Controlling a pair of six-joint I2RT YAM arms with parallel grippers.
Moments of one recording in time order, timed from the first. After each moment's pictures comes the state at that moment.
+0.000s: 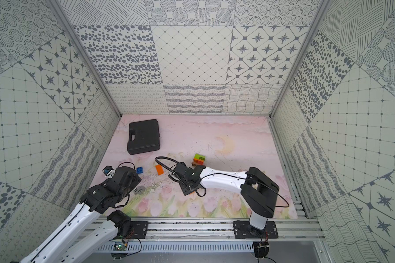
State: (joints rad) left arm -0.50 0.67 0.62 -0.96 -0.40 -1.17; right arm 1.07 1.61 1.05 -0.64 0.09 0.44
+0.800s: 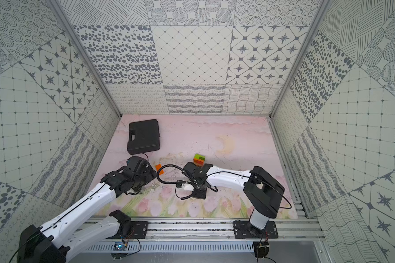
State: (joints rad) left arm -0.50 0.95 0.65 -0.77 -0.14 -1.06; right arm 1.00 1.68 1.03 -0.74 -0.07 -0.49
